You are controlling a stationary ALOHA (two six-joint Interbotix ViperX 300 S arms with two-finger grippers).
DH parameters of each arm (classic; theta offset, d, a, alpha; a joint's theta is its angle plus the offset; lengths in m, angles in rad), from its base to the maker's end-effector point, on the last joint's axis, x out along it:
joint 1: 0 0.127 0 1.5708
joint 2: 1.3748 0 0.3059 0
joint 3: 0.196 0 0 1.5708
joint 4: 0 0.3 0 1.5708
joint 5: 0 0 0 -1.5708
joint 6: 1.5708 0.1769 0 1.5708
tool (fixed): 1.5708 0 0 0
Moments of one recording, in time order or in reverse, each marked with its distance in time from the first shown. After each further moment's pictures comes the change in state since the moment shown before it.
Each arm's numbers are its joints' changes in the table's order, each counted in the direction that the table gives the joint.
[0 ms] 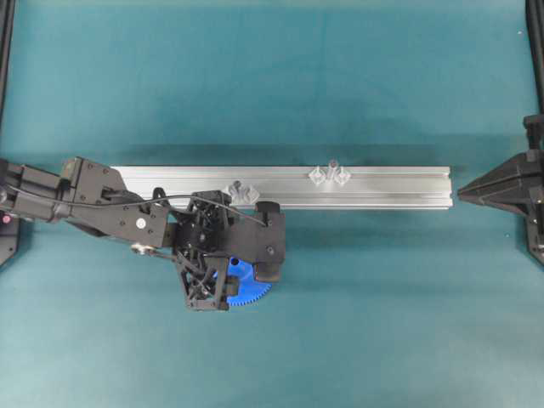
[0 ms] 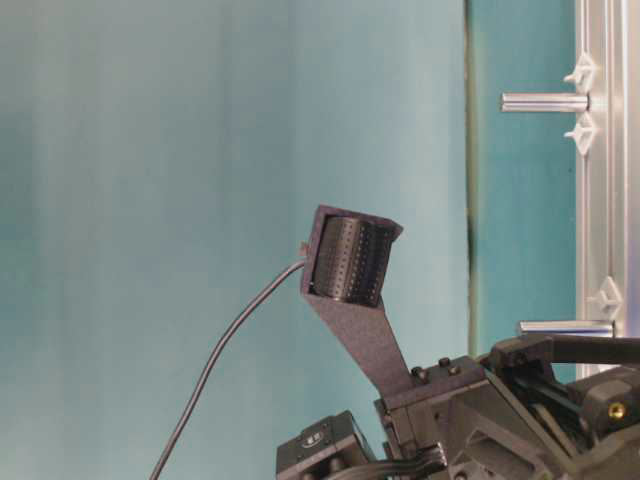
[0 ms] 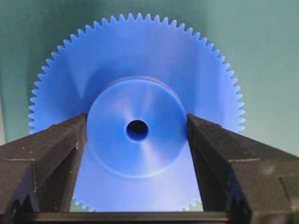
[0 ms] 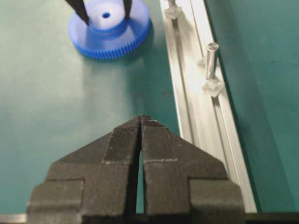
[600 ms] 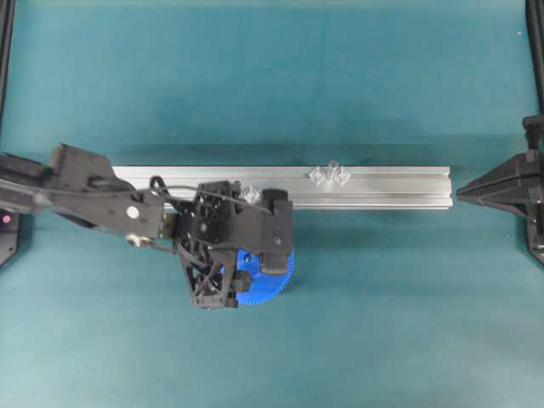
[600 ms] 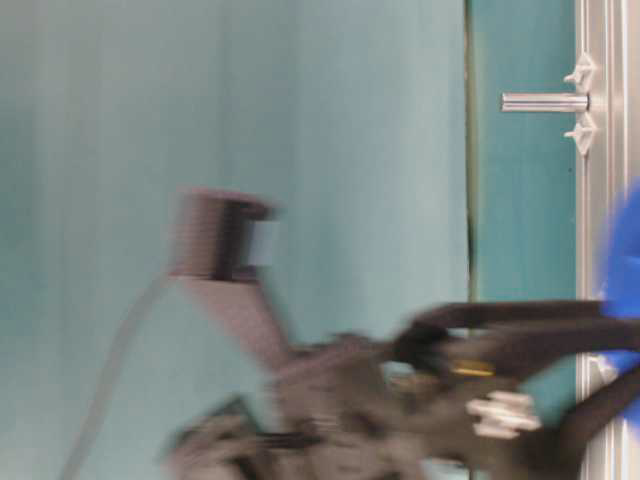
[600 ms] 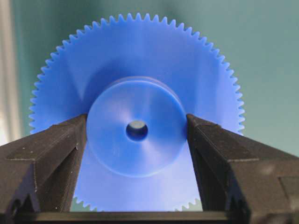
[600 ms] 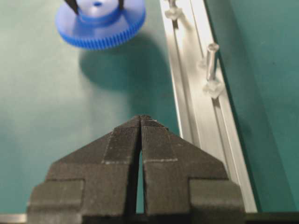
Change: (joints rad) left arm 0.011 0.094 0.075 0.002 0.063 0.014; right arm -0.002 0.000 -0.012 0.000 -0.026 0.000
